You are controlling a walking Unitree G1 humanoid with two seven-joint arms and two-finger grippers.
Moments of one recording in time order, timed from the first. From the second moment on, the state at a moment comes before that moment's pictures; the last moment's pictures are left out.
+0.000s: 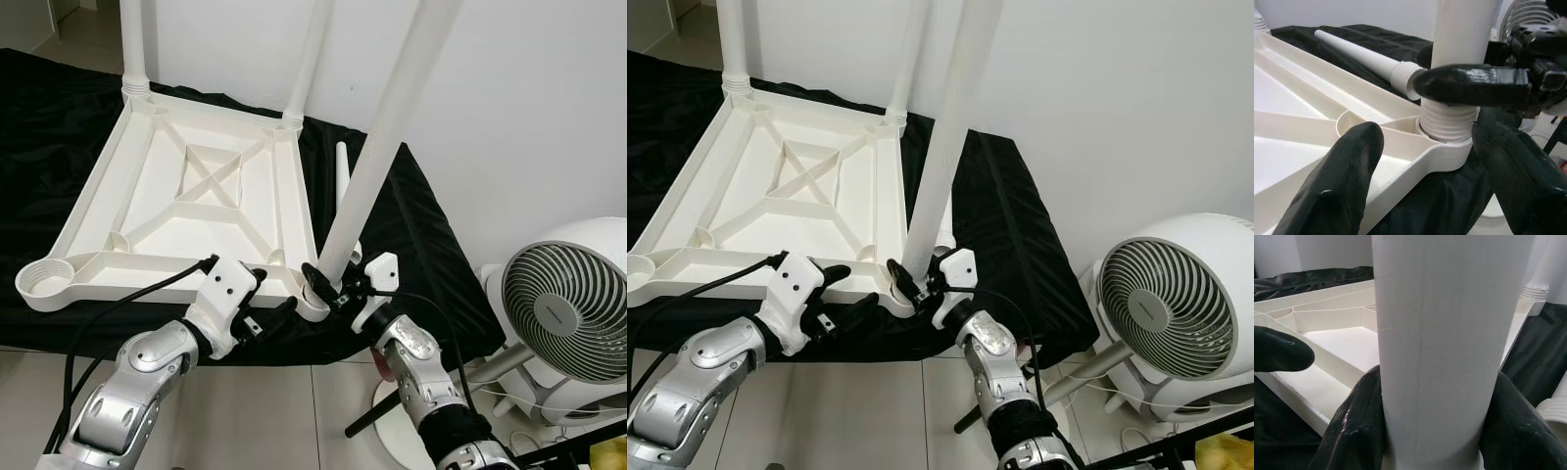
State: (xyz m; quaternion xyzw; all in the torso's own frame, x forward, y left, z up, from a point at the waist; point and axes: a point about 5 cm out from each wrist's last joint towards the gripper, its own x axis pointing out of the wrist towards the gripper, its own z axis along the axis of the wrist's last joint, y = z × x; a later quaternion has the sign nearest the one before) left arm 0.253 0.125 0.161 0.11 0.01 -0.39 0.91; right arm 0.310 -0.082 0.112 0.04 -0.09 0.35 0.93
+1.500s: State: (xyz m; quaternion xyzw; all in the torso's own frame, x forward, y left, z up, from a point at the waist) left arm 0.254 0.128 0.162 0.12 0.01 -0.39 0.91; right arm 0.289 -0.083 0.099 0.00 -0.13 0.33 0.94
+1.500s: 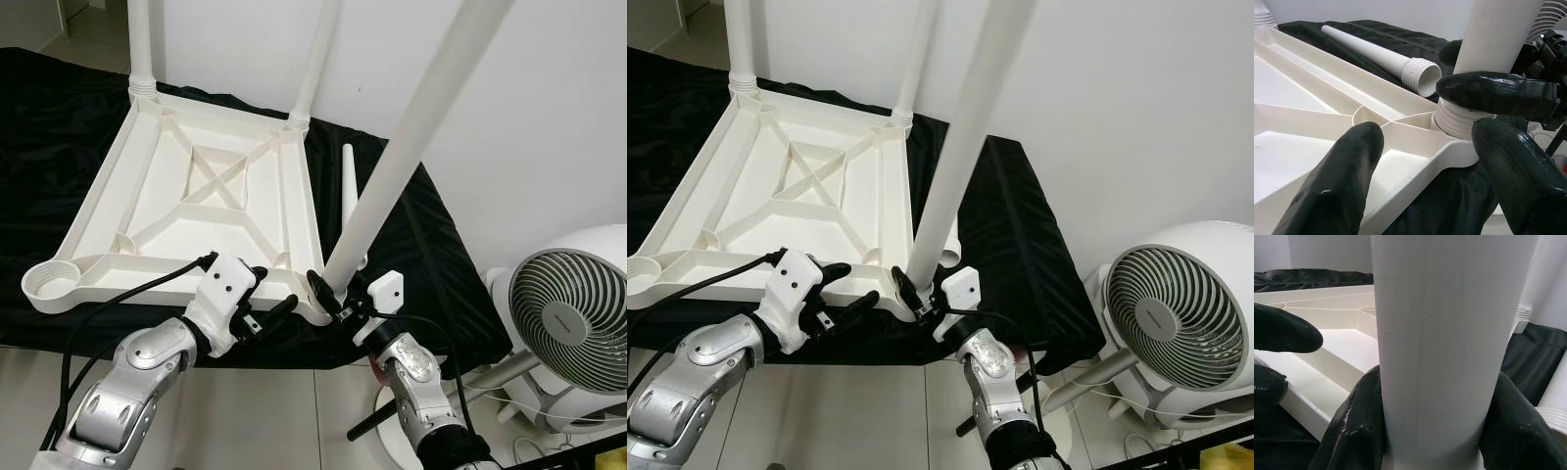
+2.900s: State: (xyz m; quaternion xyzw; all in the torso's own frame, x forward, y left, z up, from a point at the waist) left arm 0.255 0.129 0.164 0.12 0.01 -0.39 0.91; right arm 0.316 -0.084 0.108 0.09 -0.05 0.27 0.96
